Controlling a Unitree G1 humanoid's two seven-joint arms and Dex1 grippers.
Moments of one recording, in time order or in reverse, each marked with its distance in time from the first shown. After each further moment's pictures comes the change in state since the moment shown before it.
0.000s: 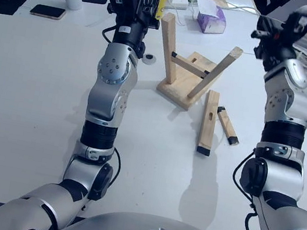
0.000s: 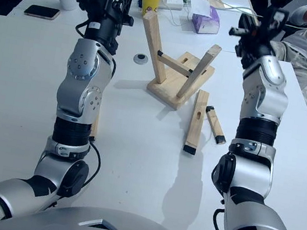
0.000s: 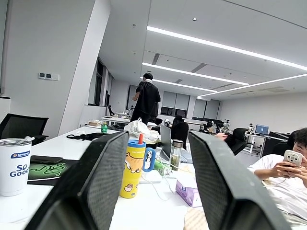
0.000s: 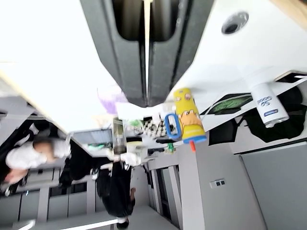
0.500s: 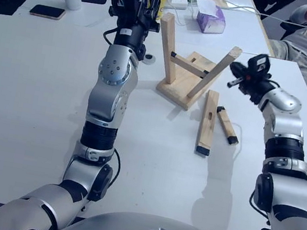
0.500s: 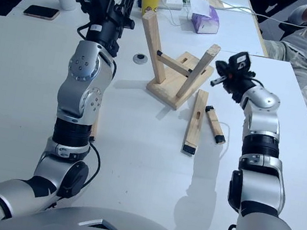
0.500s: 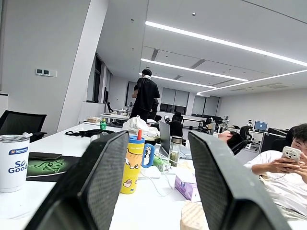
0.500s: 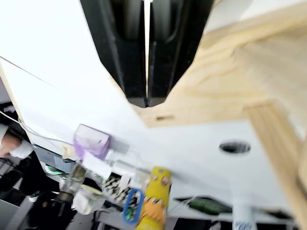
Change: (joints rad) left arm 0.003 -0.002 -0.006 0.000 -0.001 0.015 -0.002; right arm 0.164 -0.090 0.318 0.110 -0.300 -0.307 0.287
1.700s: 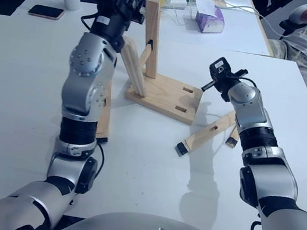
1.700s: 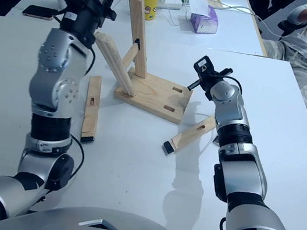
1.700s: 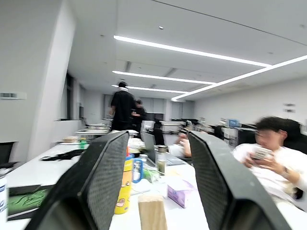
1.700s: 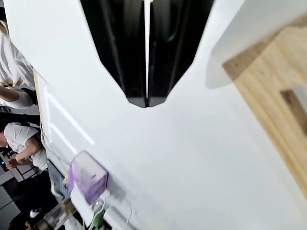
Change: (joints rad) left arm 0.020 0.238 0.085 -0.133 -0.181 0.094 -0.321; right arm -0.159 0.087 0.168 0.204 -0.301 0.147 -0.303
